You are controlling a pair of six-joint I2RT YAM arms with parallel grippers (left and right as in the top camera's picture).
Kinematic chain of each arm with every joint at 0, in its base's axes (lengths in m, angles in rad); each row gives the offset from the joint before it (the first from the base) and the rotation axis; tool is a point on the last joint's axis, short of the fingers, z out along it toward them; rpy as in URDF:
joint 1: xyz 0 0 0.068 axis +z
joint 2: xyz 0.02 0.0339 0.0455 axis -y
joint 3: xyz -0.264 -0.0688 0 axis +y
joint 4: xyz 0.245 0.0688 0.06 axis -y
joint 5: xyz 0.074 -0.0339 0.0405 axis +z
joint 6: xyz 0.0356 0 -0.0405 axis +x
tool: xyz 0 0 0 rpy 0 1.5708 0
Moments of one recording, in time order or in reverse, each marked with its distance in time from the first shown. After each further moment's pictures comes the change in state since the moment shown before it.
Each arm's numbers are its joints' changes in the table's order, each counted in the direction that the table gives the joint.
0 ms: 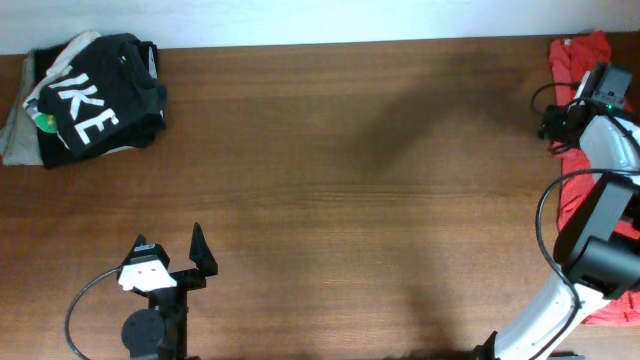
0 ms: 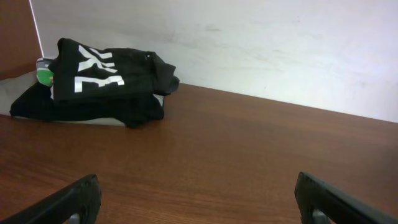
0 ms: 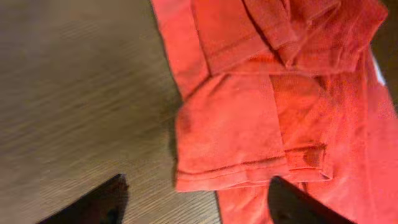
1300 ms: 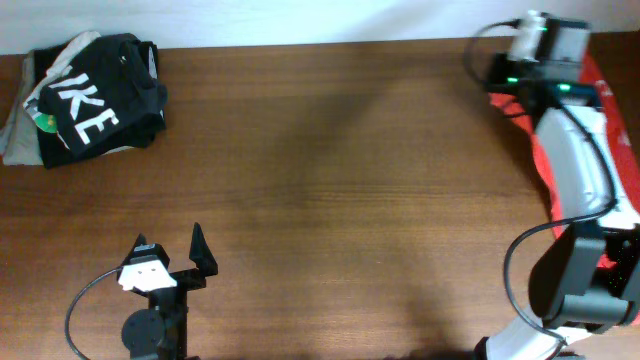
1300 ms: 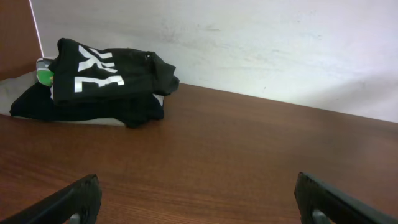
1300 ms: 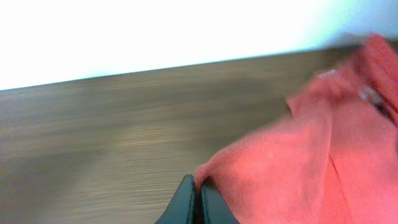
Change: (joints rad) left arm 0.000 0.000 0.000 0.000 0.000 0.000; right arm 0.336 0.269 -0.008 0.056 0.297 0.090
